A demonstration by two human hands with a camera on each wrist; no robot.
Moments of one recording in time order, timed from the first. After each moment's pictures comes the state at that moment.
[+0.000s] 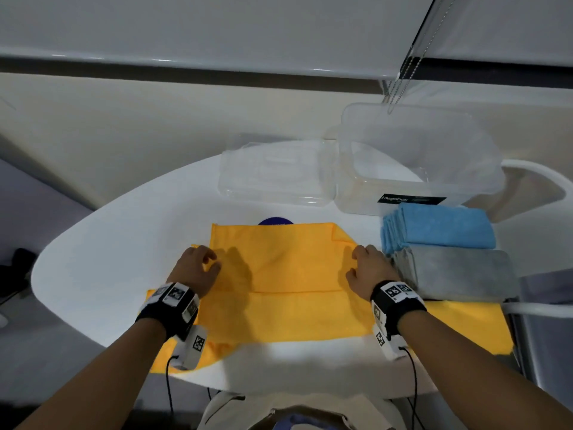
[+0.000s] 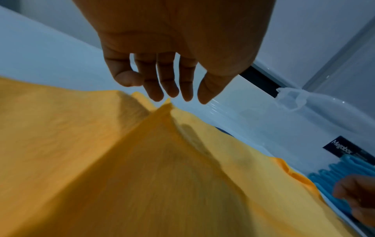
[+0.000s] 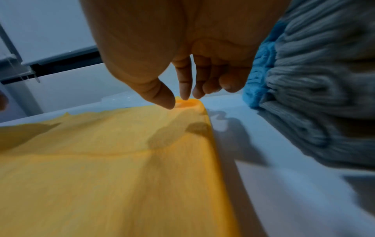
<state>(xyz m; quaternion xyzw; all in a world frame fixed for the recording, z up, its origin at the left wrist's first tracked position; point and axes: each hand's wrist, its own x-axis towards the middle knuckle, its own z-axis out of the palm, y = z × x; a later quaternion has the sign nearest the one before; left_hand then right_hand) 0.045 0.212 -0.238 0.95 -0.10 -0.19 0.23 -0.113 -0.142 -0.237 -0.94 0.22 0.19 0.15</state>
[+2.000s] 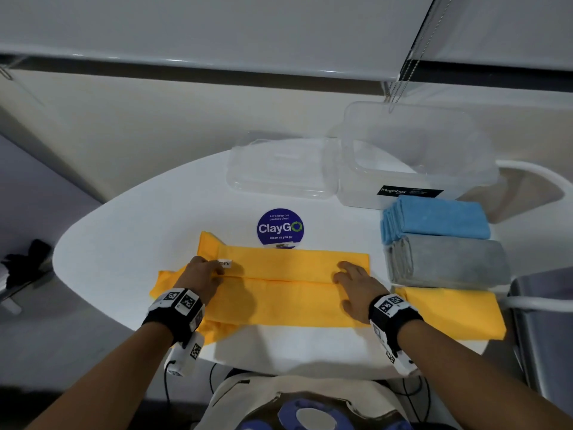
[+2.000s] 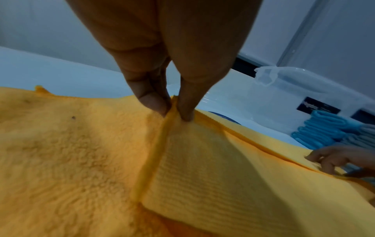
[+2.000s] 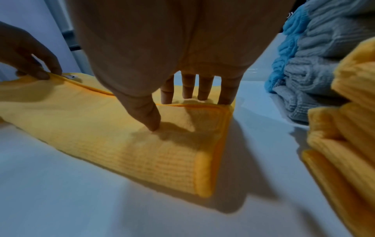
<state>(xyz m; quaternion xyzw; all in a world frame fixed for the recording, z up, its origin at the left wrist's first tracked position) -0.005 0.231 -0.224 0.95 -0.14 -0.27 0.11 -0.169 -0.113 -0.250 -0.96 0.03 0.28 0.10</state>
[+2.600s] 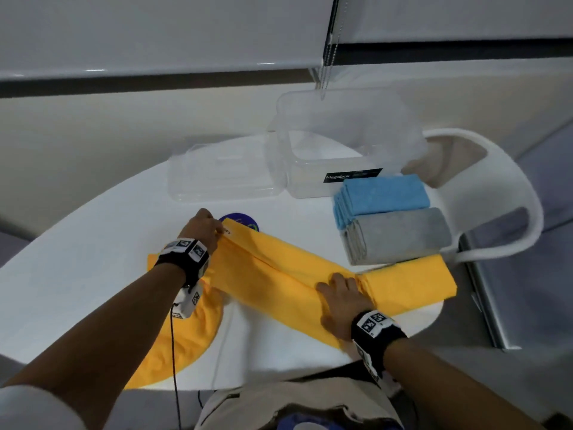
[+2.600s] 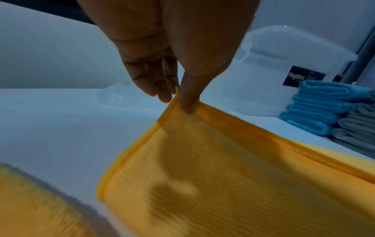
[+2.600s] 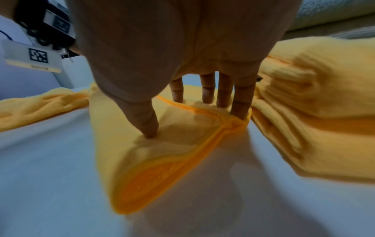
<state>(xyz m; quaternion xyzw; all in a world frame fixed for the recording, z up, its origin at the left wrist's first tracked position) 0.079 0.091 -0.226 0.94 -0.29 -0.19 0.06 -0.229 -0.102 -0.240 -0.94 0.15 0.30 0.09</state>
